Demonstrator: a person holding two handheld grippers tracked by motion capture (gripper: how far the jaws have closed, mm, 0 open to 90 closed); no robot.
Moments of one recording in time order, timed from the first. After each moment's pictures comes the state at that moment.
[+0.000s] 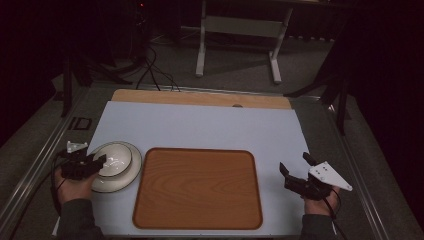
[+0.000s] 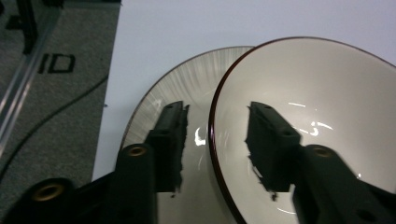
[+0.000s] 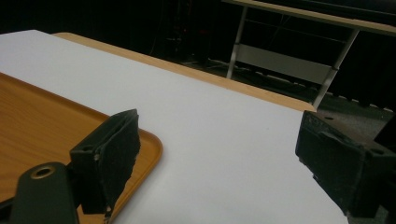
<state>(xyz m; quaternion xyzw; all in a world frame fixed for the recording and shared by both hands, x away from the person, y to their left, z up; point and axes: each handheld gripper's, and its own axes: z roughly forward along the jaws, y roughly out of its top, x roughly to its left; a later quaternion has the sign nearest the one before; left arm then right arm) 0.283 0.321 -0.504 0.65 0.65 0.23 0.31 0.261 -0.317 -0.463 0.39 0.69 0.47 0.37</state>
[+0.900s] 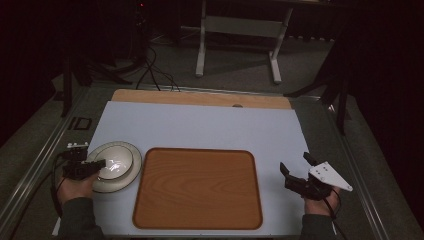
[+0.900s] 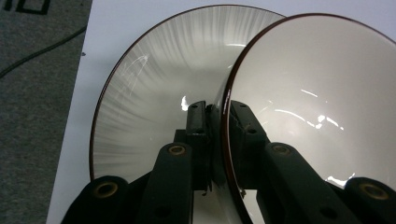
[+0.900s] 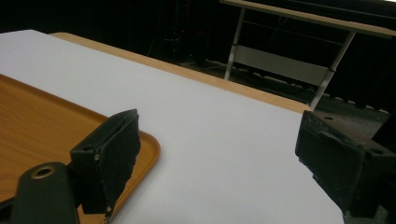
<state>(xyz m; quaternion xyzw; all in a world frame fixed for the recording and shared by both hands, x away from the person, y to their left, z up) 0.286 0.322 -0.505 0.63 0.70 0.15 0.29 0.261 -0.317 -0.462 0.39 0.69 0.47 0.38</state>
